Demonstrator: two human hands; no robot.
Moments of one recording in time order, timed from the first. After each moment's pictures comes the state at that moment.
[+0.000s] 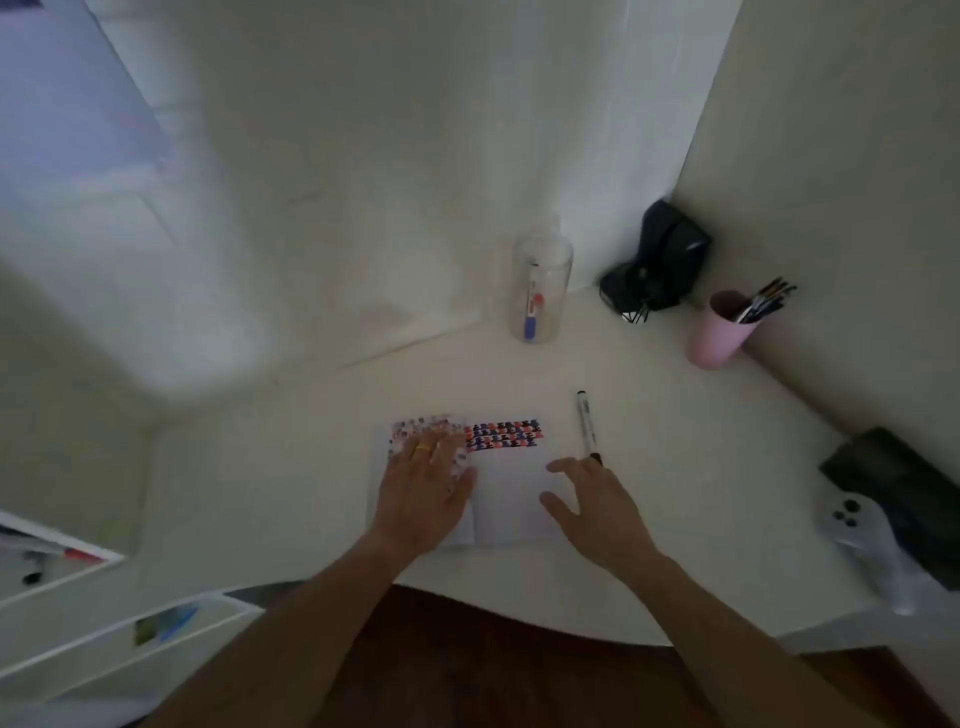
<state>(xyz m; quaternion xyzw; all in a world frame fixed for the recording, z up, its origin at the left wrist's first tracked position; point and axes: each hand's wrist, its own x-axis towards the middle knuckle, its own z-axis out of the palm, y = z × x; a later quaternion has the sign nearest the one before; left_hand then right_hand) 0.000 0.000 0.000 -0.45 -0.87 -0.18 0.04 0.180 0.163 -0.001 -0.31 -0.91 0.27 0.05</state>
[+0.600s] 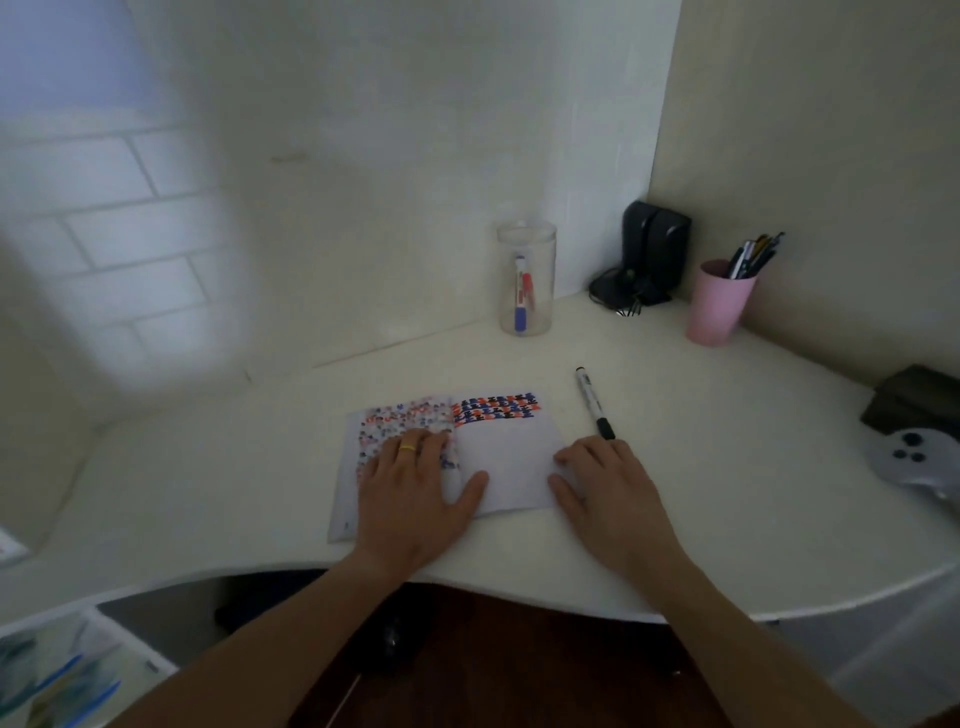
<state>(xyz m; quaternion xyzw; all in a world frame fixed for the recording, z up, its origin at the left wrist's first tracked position) 0.025 -0.009 -0.093 -0.40 -0.88 -0.18 0.19 0.195 0.159 -0.102 -0.25 -0.93 0.08 0.26</state>
